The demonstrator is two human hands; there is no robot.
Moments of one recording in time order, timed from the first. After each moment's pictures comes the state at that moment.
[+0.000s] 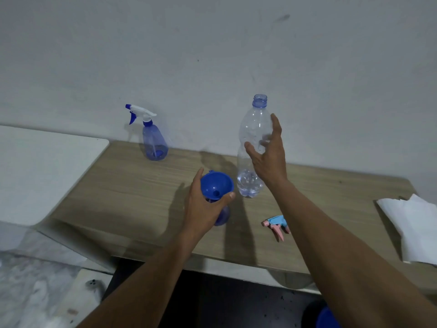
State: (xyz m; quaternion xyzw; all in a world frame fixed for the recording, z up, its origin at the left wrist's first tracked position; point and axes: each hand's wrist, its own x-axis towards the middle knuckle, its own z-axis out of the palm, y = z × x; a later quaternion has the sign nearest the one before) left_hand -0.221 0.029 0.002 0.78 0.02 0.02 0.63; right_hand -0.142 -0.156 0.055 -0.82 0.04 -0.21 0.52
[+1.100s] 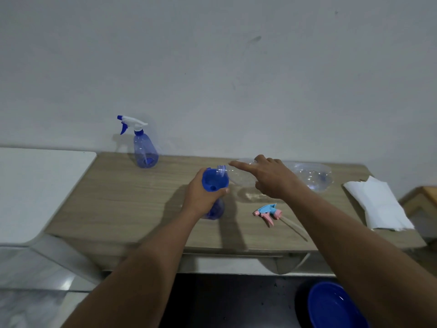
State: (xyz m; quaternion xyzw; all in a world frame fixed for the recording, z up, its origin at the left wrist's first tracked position) left_hand -0.211 0.045 0.025 0.82 -0.05 -0.04 0.57; right_hand -0.234 -0.165 0.097 -0.99 -0.10 0.00 -0.08
